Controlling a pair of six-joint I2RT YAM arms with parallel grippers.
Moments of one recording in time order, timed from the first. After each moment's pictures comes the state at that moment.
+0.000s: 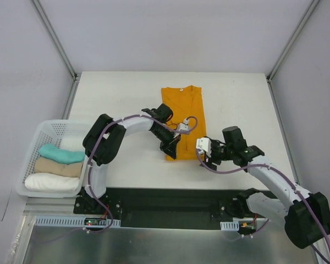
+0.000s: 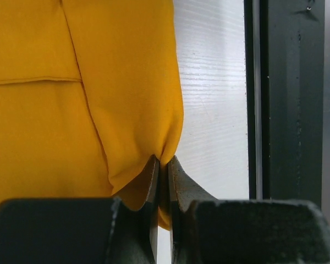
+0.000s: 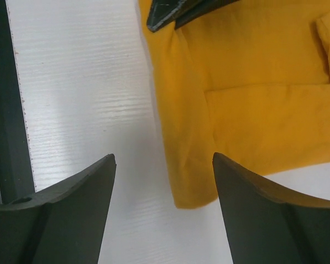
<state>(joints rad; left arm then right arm) -0.66 2.01 1.35 -0.67 0.97 0.60 0.43 1.00 0.58 -0.48 -0.63 -0.90</state>
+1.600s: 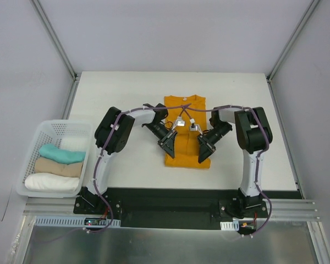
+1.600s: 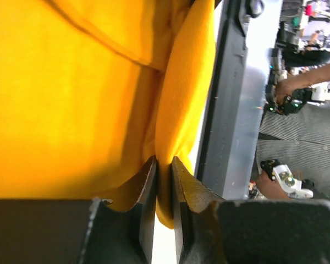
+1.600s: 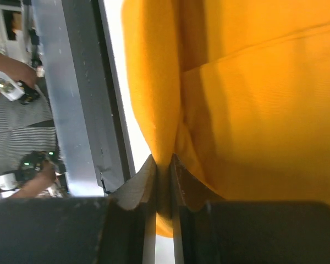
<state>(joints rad) -0.56 2.26 1.54 -0.92 1.17 0.38 0.26 2.12 1.30 -1.34 -0.93 -1.09</state>
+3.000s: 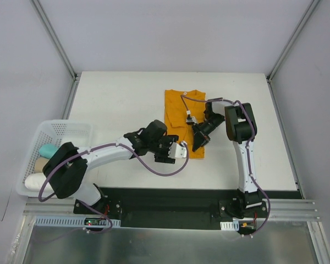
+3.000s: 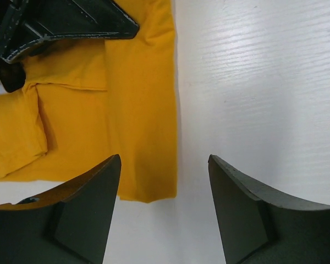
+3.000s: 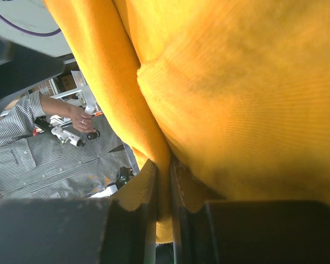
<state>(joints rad) -0.86 1.47 0.88 -0.24 0.37 0.83 0.24 2.51 1.76 -1.54 -0.97 -0.78</state>
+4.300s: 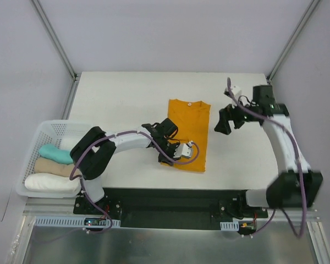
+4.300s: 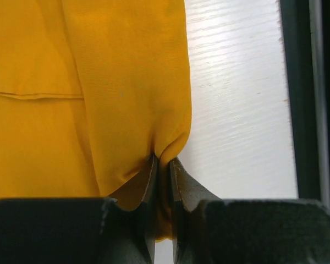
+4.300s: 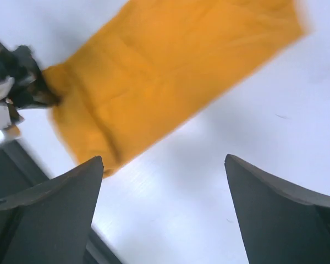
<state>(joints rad) -0.84 1.79 1.10 -0.52 0.60 0.83 0.03 1.47 1.33 -1.01 -0.72 -0.53</state>
